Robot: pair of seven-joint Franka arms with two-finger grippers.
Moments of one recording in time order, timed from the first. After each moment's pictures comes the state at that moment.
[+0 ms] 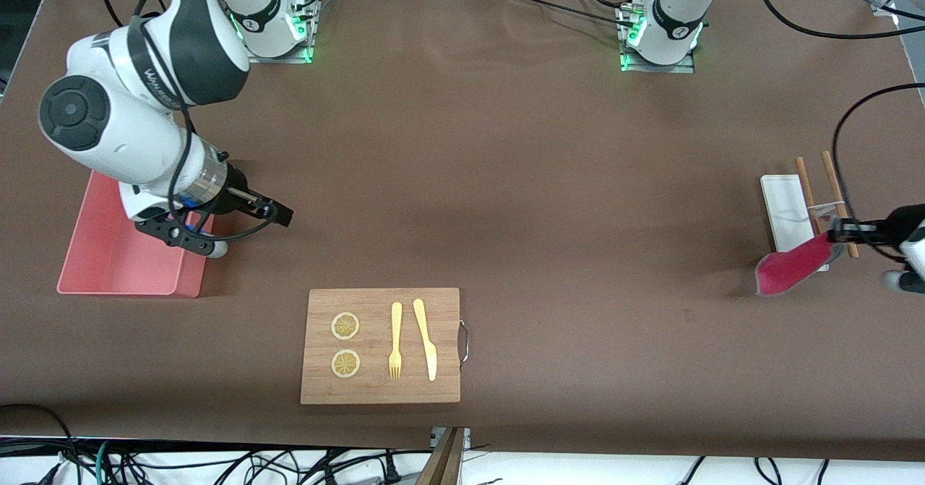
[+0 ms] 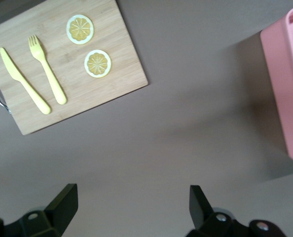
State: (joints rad) left arm 0.08 0.54 0.12 -1.21 -0.12 1.49 0.32; right arm 0.29 0.31 0.01 -1.52 0.09 1.83 0.66
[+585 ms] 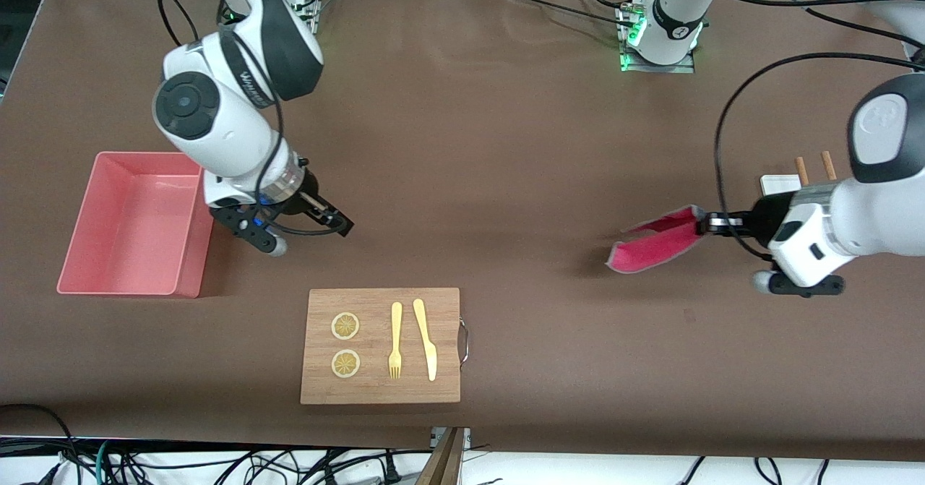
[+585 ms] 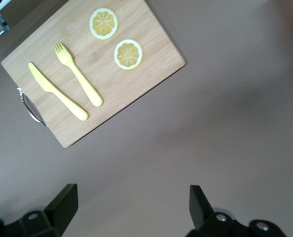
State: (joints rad) left arm -0.18 0.54 0.11 -1.10 -0.44 1.41 -0.20; right arm 0.43 0.38 0.01 -1.52 0.09 1.98 1.01
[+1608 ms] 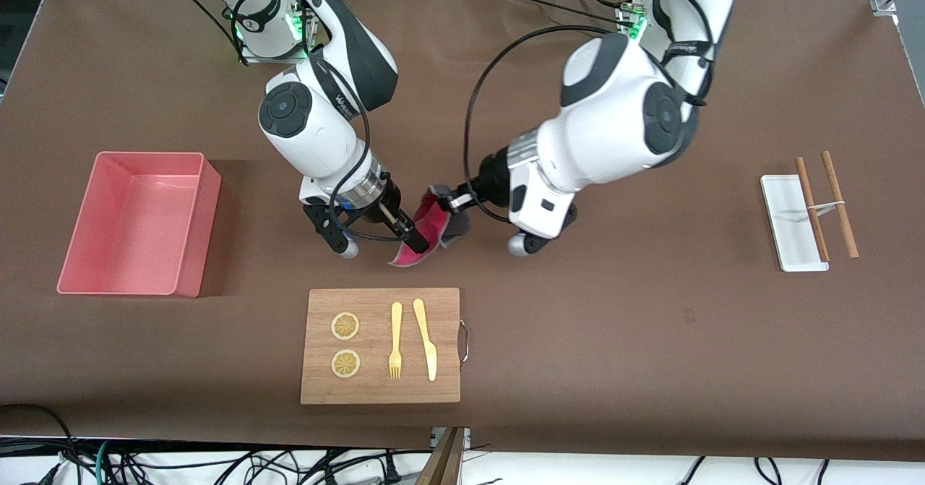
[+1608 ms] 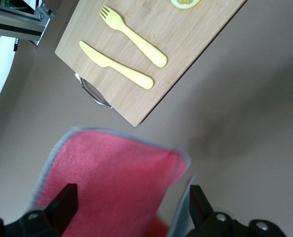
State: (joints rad) left arm -0.64 0.62 0.11 -1.10 -0.75 2.01 -1.02; right arm 0.56 0.49 0.01 -1.52 0.23 2.30 1.29
